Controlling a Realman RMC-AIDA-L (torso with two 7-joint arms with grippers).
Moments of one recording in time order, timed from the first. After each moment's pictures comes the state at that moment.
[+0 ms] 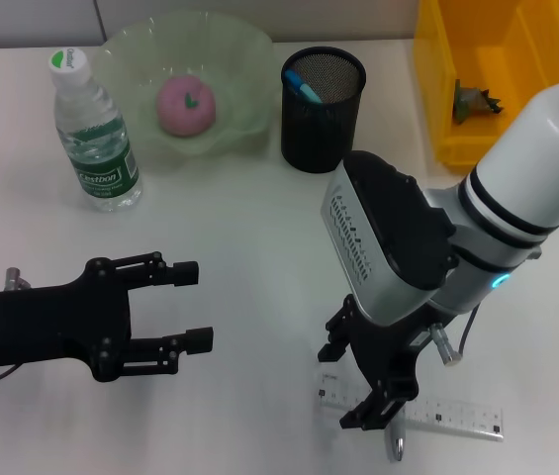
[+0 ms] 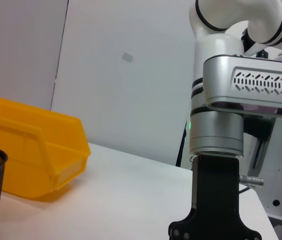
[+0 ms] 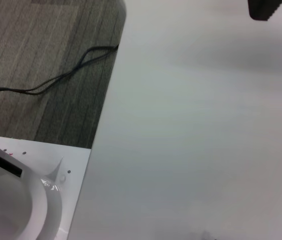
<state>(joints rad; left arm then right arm) -0.44 -2.00 0.68 0.45 2.00 1.82 -1.07 0.73 2.09 -1.74 -1.11 -2.27 -1.54 1.88</state>
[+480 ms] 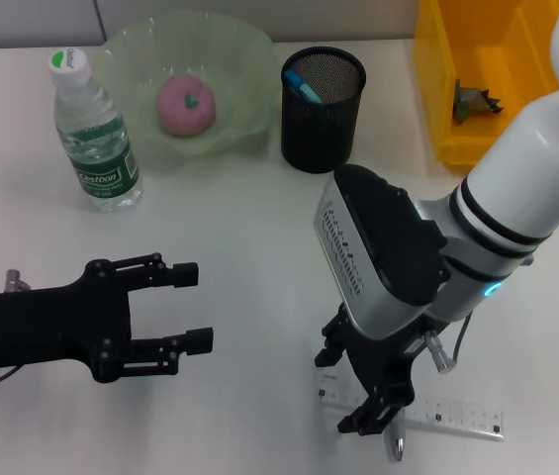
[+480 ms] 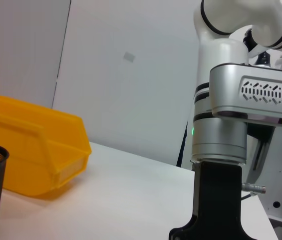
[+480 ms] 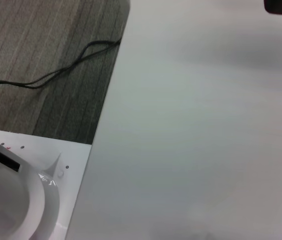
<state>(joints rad) -0.43 -2.01 0.68 0.45 2.00 1.81 -1.08 0.73 2.09 -1.79 -1.11 -2.26 -1.50 1.89</state>
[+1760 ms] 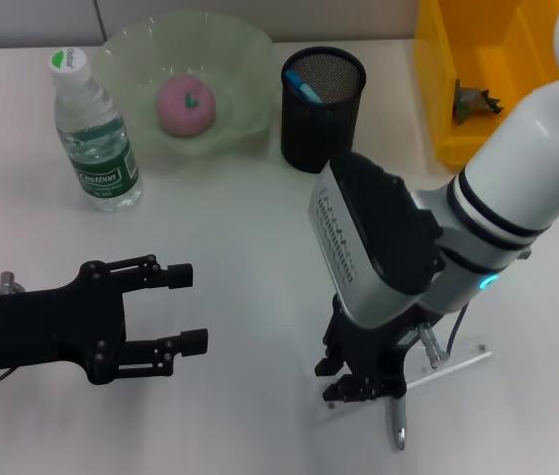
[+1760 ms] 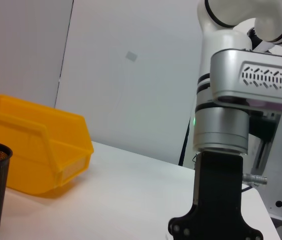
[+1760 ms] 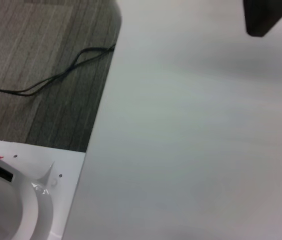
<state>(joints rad) -0.42 -2.00 0.67 0.45 2.00 1.82 -1.07 0.73 2.09 -1.77 -1.15 -2.26 -1.52 1.93</state>
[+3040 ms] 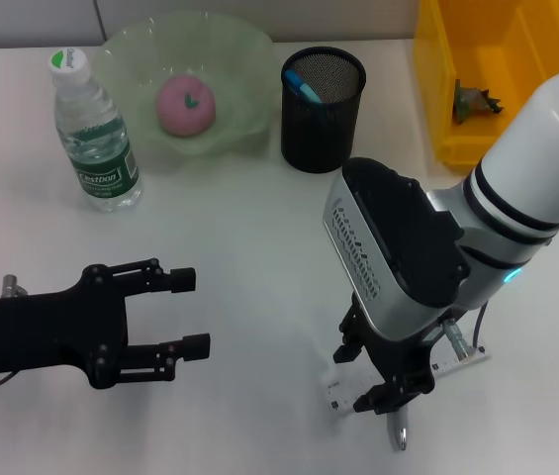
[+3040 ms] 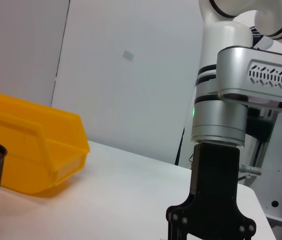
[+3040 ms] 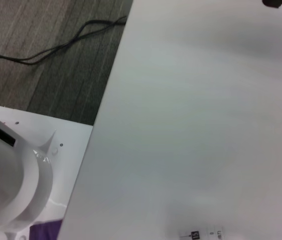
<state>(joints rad) -0.42 -2.00 0.68 0.45 2.00 1.82 -1.07 0.71 2.09 -1.76 -1.23 -2.33 -1.59 1.89</state>
